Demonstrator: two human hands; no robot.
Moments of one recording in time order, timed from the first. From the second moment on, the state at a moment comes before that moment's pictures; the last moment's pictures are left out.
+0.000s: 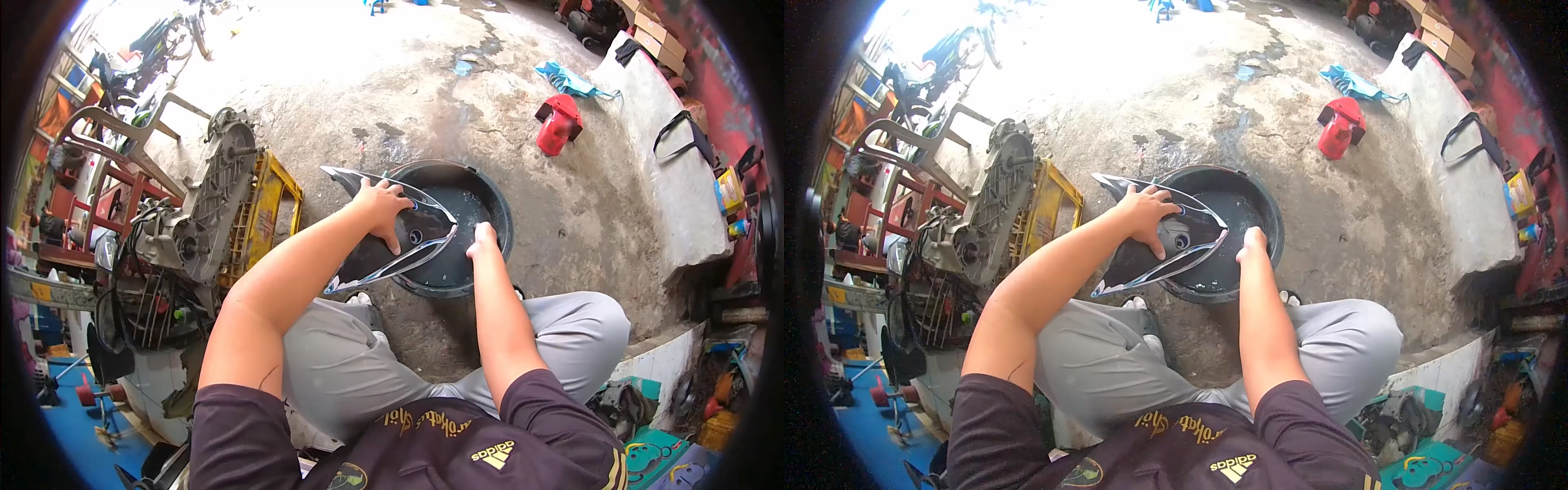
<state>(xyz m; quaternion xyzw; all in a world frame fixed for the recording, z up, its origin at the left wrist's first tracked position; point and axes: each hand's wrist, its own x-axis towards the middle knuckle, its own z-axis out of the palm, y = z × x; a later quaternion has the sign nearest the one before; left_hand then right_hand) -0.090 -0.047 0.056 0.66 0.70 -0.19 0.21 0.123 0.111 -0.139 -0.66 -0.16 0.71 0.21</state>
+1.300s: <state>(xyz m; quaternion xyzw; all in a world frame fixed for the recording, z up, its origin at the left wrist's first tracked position) -0.091 -0.055 0.054 0.65 0.73 -0.09 0.20 0.112 0.131 -0.080 -0.56 -0.27 0.71 0.33</state>
